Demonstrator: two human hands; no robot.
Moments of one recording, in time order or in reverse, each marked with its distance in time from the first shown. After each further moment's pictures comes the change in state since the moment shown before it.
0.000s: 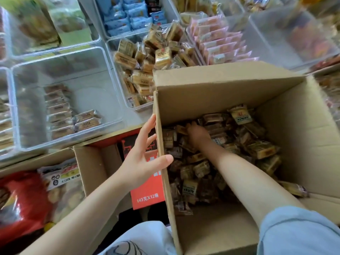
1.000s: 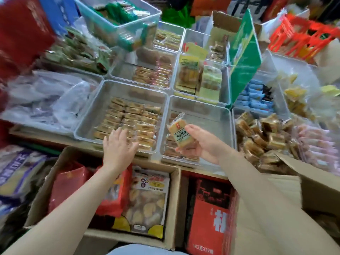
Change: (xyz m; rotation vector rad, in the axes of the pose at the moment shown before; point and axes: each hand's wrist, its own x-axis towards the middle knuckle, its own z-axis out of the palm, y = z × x) left_hand -0.142 -0.120 -0.348 0.771 0.913 -0.393; right_hand -0.082 -0.386 -0.174 1.228 -0.515 -0.393
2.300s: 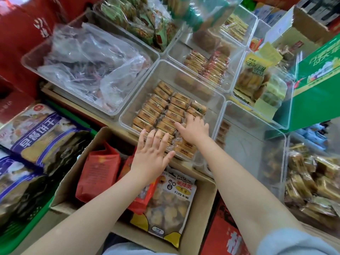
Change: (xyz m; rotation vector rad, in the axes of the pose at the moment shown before) left_hand 0.005 -0.071 0.032 0.273 0.038 0.201; right_hand 0.241 0.041 0.114 -1.652 0.300 0.042
